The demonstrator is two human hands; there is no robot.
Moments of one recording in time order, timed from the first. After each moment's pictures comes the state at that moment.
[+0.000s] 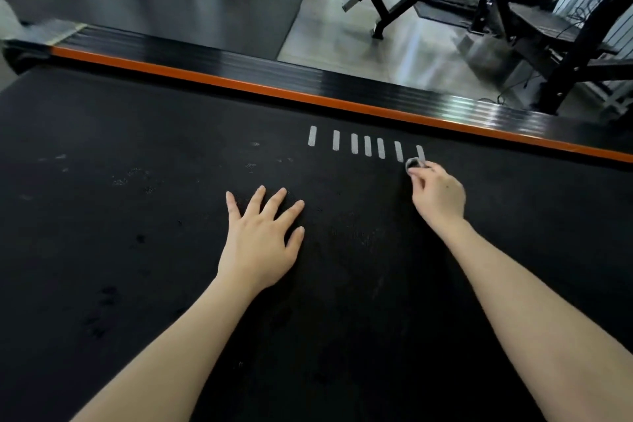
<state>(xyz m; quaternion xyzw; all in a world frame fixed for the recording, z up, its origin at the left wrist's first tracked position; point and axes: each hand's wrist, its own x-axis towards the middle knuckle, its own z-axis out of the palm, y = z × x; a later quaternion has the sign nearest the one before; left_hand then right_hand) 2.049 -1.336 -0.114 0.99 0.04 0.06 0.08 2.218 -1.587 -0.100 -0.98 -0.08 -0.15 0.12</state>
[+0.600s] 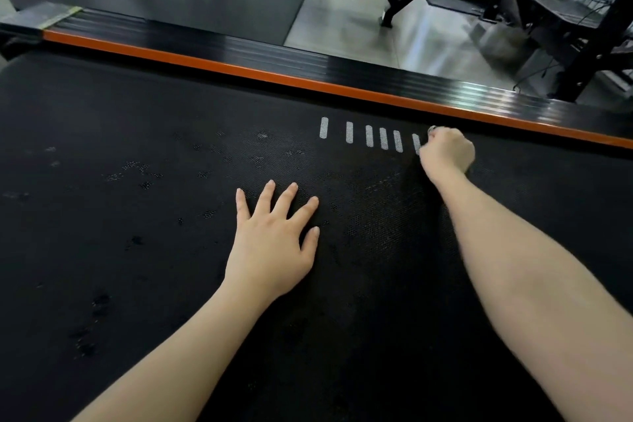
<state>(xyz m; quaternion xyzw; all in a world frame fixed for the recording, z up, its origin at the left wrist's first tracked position) 2.053 -1.336 -0.119 0.99 0.03 0.10 0.09 2.293 -1.550 -0.092 -0.99 0.07 -0.14 0.07</state>
